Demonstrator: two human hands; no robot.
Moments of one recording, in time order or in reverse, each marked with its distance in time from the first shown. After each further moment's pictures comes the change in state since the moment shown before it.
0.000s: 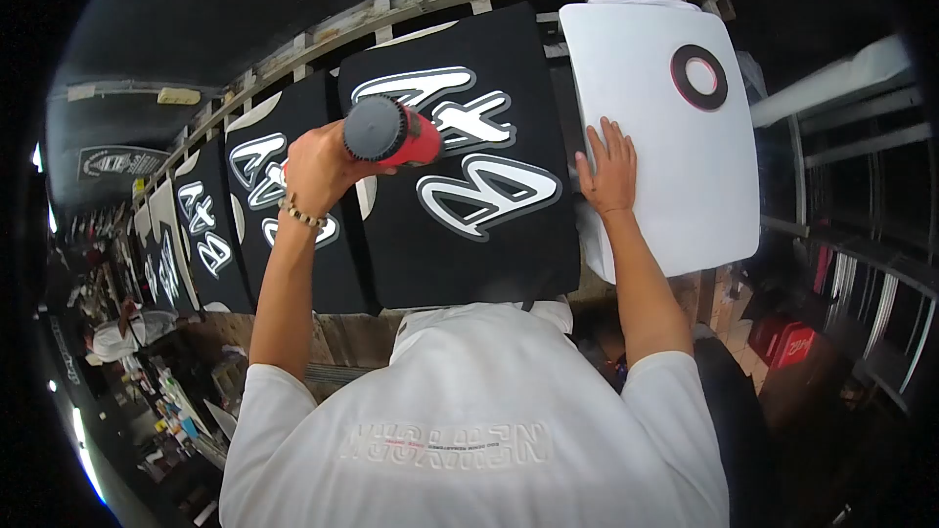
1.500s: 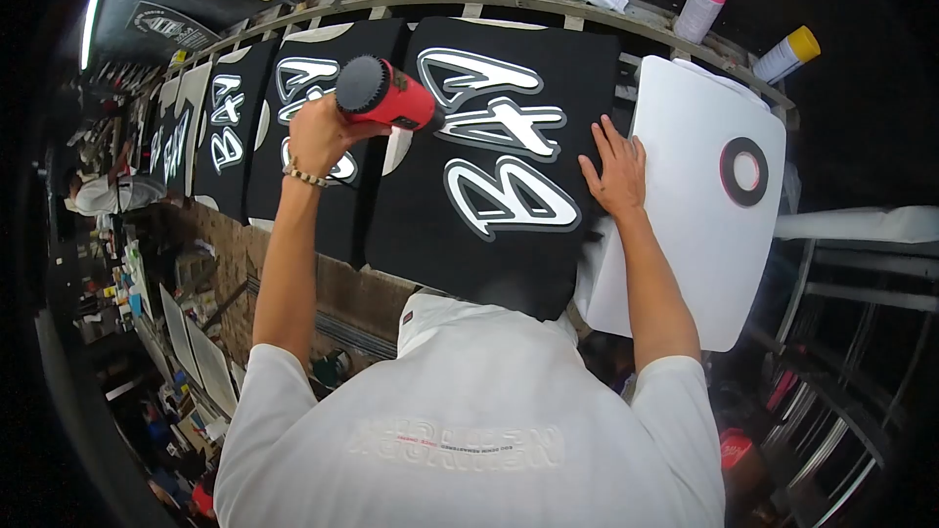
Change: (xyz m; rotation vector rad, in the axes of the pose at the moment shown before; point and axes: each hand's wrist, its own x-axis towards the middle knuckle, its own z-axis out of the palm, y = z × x) left_hand -0.060 -0.025 -0.002 0.009 0.203 -0.459; right_hand 0.089 -0.011 0.022 0.056 -0.219 -0.344
